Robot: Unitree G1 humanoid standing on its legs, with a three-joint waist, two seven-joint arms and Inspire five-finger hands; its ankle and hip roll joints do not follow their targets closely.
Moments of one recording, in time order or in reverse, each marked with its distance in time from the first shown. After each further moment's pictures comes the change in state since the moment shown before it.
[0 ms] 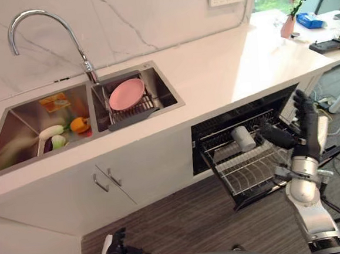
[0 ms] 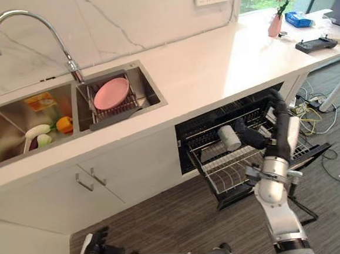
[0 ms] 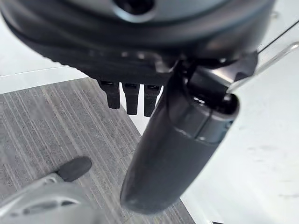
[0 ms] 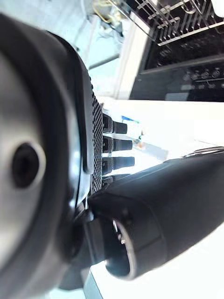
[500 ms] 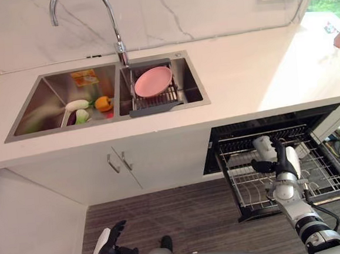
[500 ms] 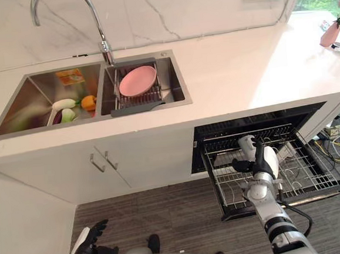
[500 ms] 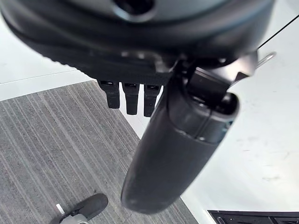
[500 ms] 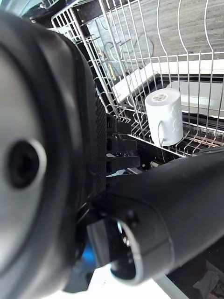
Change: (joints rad) left arm 0.200 0.175 -0.119 -0.322 0.151 -0.075 -0.043; right arm -0.276 -0.066 0.197 0.736 -0.049 0.092 0.070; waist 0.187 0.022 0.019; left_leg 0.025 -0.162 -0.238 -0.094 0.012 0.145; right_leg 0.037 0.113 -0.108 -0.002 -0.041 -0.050
